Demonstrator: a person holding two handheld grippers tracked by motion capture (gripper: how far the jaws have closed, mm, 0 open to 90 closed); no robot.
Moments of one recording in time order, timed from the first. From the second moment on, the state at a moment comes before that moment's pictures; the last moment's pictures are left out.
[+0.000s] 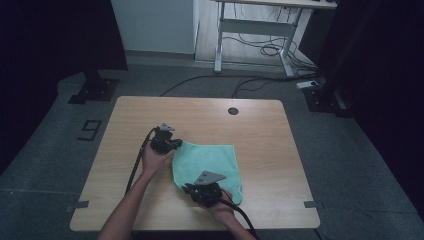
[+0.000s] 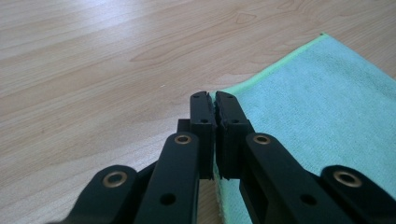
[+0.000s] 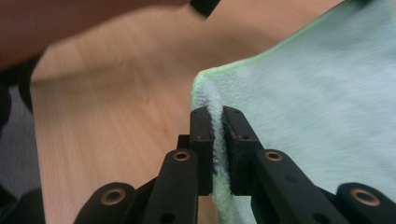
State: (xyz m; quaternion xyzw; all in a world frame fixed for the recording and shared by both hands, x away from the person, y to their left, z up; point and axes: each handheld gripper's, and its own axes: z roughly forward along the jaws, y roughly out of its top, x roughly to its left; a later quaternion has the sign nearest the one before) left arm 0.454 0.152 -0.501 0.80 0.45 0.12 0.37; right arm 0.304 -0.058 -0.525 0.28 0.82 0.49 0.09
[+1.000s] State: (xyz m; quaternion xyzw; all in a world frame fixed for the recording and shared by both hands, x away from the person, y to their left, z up) left arm 0.451 0.141 -0.506 0.81 0.44 0.12 0.36; right arm 0.335 -0.120 -0.532 0.39 0.79 0.45 0.14
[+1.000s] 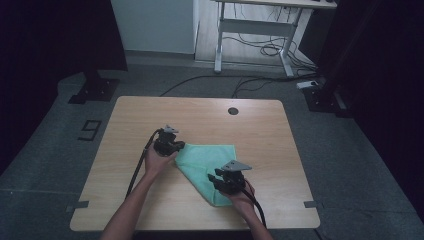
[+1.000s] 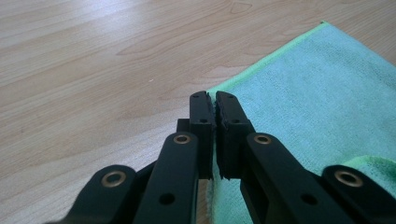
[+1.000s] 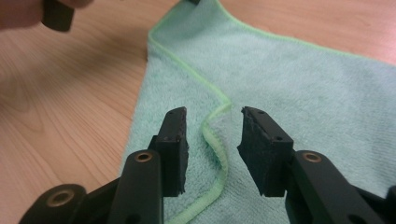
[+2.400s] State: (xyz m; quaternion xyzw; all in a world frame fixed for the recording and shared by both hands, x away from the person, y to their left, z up) left arm 0.454 0.155 -0.473 0.80 0.44 0.13 0.39; right arm 0.290 -0.071 -0.509 0.30 0.80 0.52 0.09
